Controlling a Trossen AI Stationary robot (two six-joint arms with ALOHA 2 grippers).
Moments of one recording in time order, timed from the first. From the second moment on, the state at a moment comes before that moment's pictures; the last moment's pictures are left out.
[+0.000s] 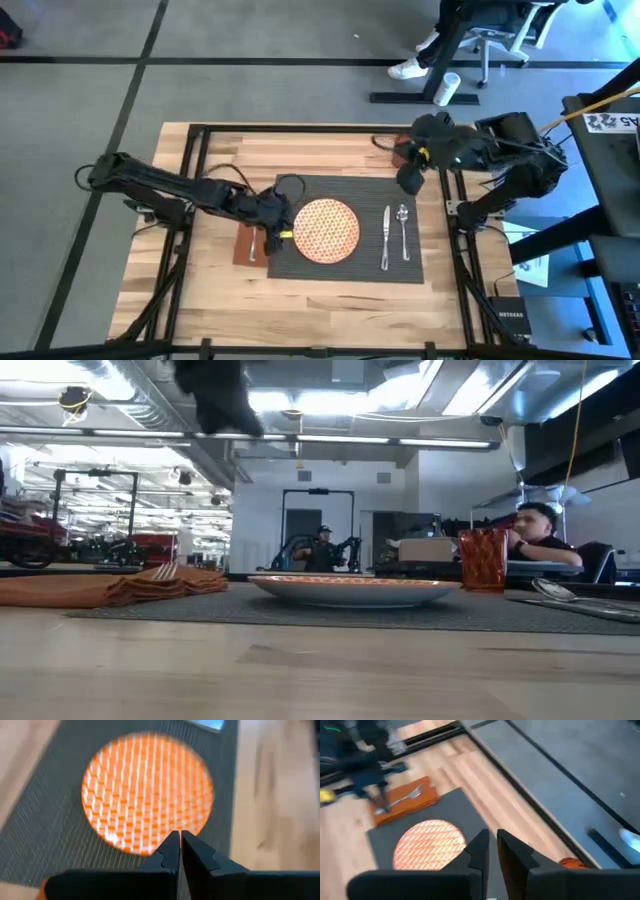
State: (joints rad) left arm -0.18 1.34 1.08 -0.54 -0.16 -0.35; right arm 0.11 1.47 2.14 -1.57 0.50 0.49
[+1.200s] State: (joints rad) left arm -0.18 1.11 1.16 -0.59 -0.17 -0.39; right arm -0.54 1.53 1.33 -1.35 0.23 0.22
